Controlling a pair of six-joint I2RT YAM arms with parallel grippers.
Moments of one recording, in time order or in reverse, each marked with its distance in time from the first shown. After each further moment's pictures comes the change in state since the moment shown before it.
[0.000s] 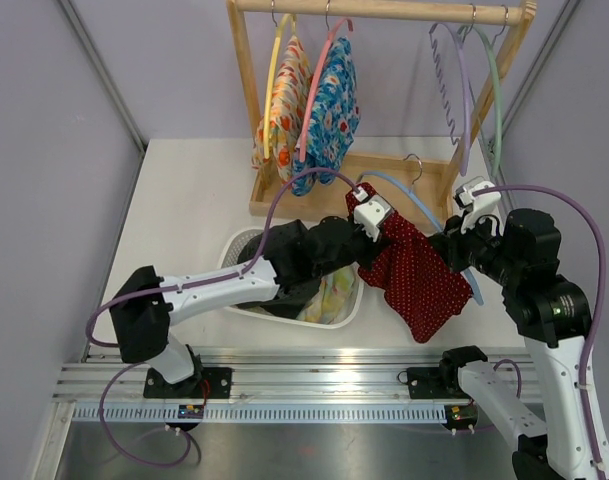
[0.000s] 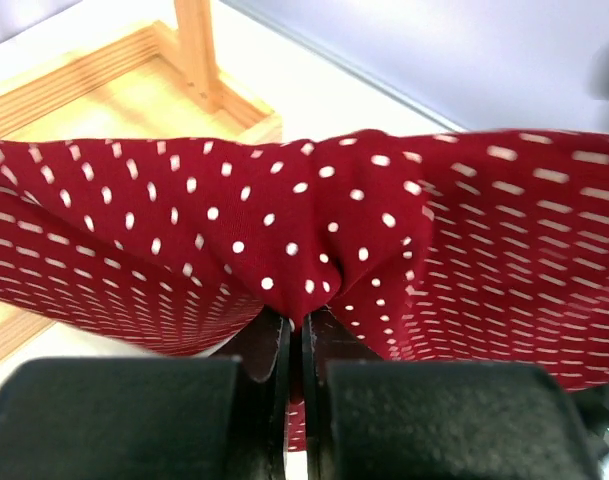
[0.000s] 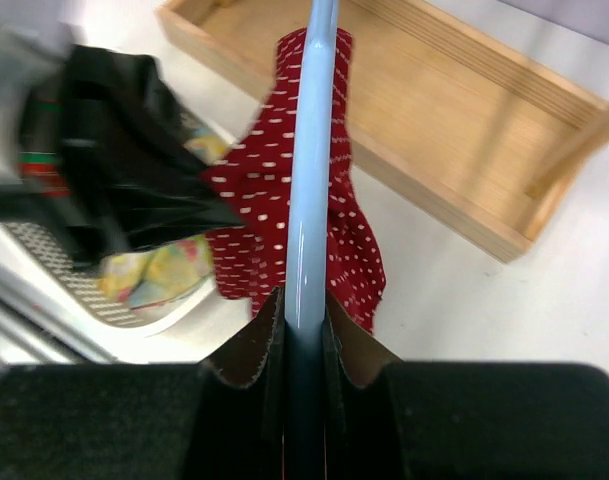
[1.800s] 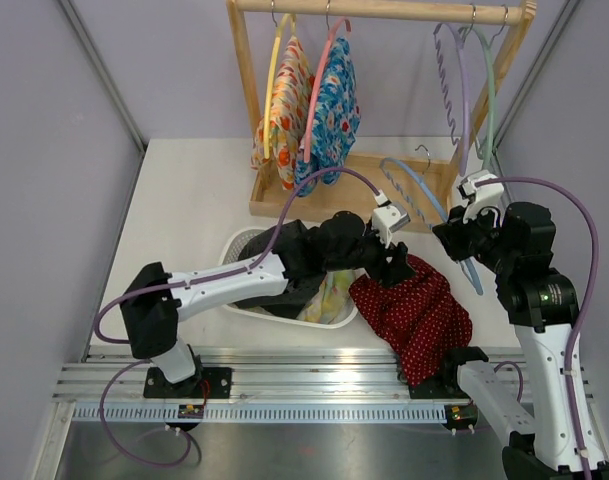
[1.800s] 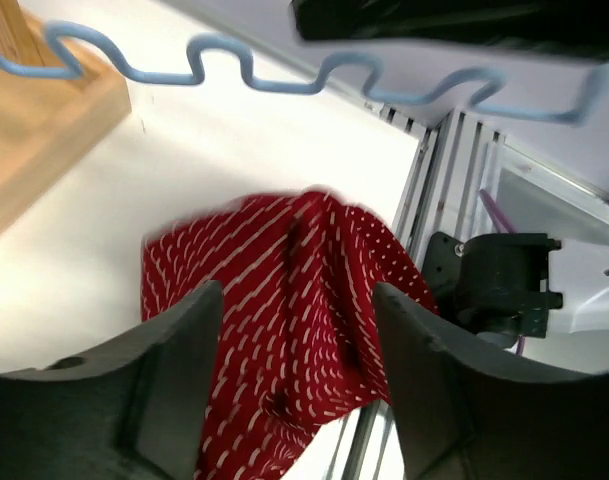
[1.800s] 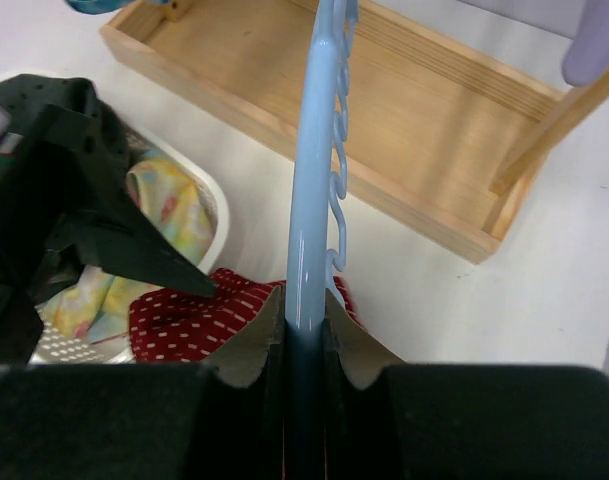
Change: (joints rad) left arm -0.003 0.035 0.113 -0.140 0.307 -0.095; right arm -0.094 0.010 -0.097 0.123 0.038 -0.008
